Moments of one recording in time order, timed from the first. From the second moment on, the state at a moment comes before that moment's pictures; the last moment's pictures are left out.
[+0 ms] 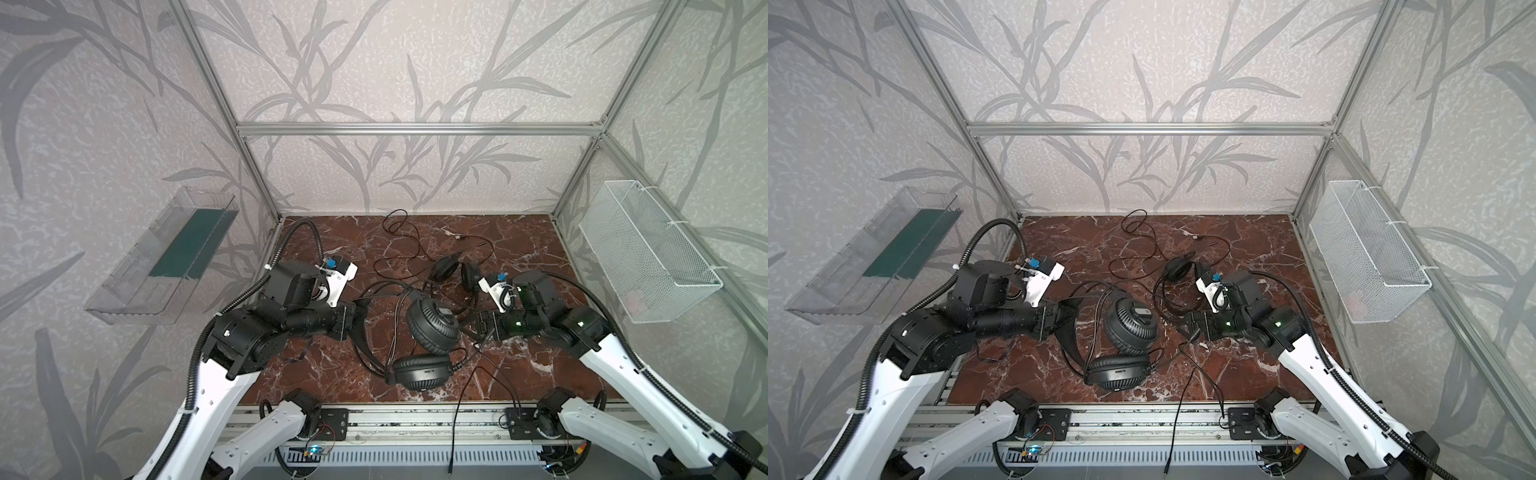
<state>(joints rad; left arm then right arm) -0.49 0.88 1.34 -1.22 0.39 -0.32 0.54 0.91 0.91 -0.83 -0.42 0.42</state>
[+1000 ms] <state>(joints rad) -0.49 0.88 1.27 -1.19 0.43 -0.34 0.53 1.13 0.99 -0.55 -0.56 0.69</state>
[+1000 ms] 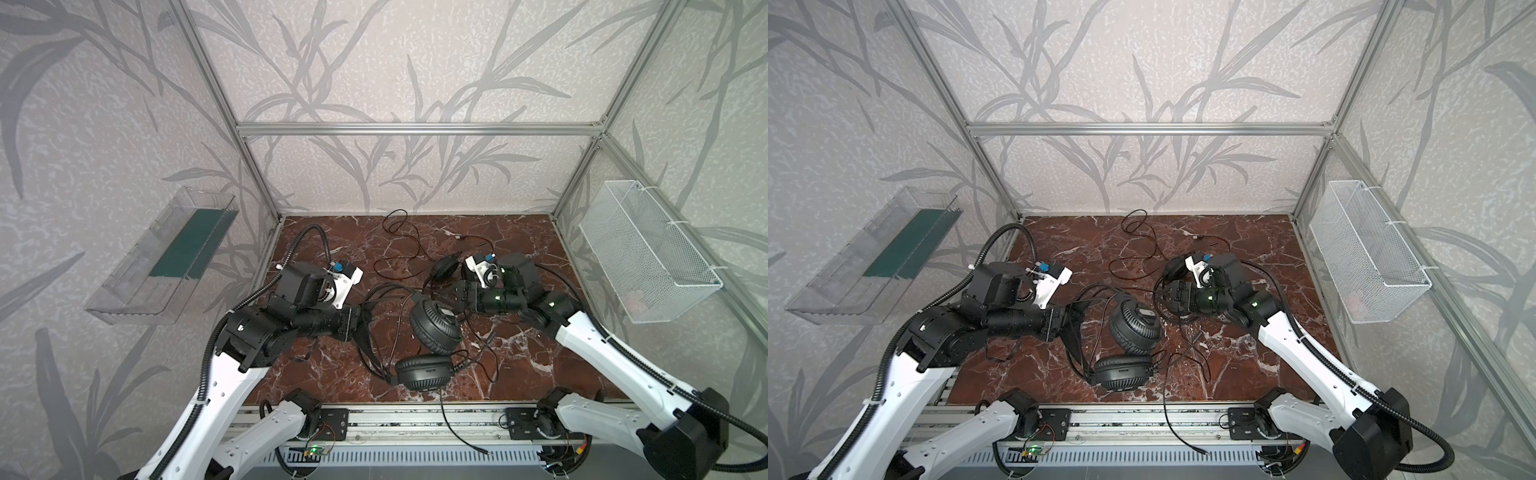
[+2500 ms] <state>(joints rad) -0.45 1.01 1.32 -1.32 0.26 -0.33 0.32 0.24 0.59 -0.68 -0.73 0.49</state>
